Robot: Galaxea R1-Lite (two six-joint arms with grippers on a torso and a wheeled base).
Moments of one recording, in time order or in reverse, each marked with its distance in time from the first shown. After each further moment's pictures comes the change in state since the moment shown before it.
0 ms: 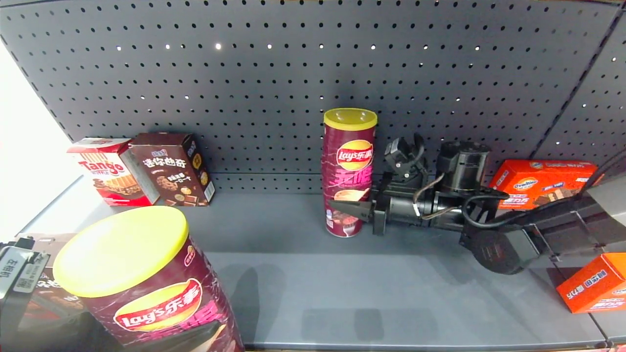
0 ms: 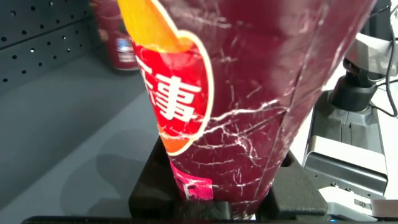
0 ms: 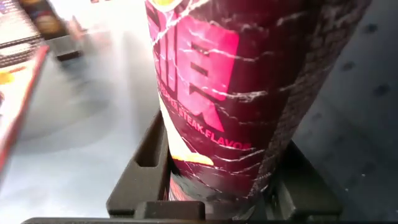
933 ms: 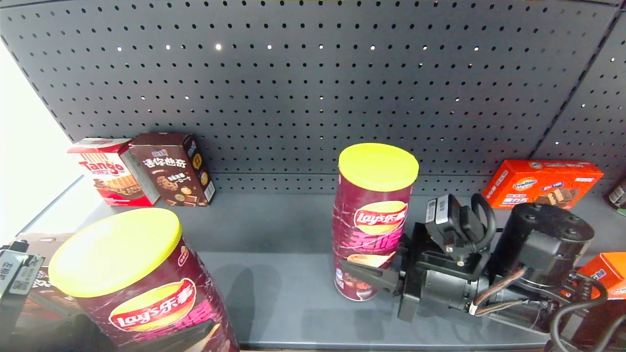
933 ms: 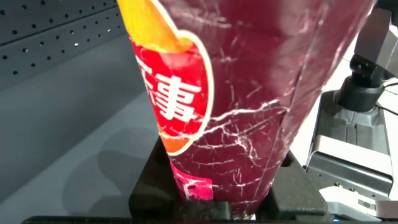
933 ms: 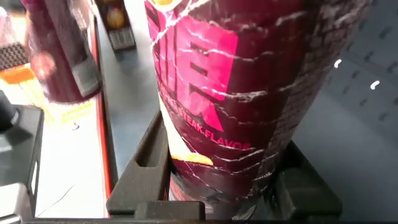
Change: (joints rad) left arm 0.027 -0.014 0.019 0.000 0.000 -0.001; right arm 0.203 -0.230 0.555 -0.376 -0.267 0.004
